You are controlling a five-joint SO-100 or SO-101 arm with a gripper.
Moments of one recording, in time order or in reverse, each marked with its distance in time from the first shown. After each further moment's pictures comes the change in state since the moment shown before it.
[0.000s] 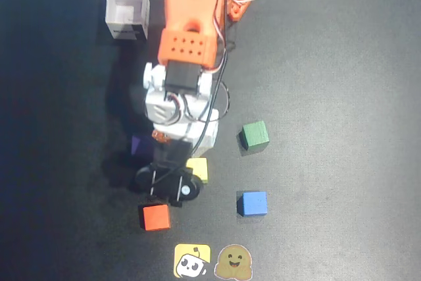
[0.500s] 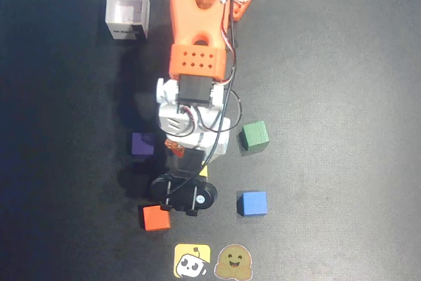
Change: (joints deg) arm -3.5 -3.9 -1.7 -0.3 2.5
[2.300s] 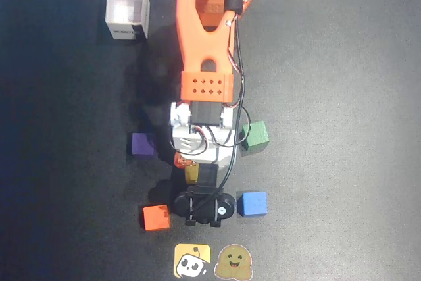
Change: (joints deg) arm -2.9 -8.9 4.4 -10.6 -5.4
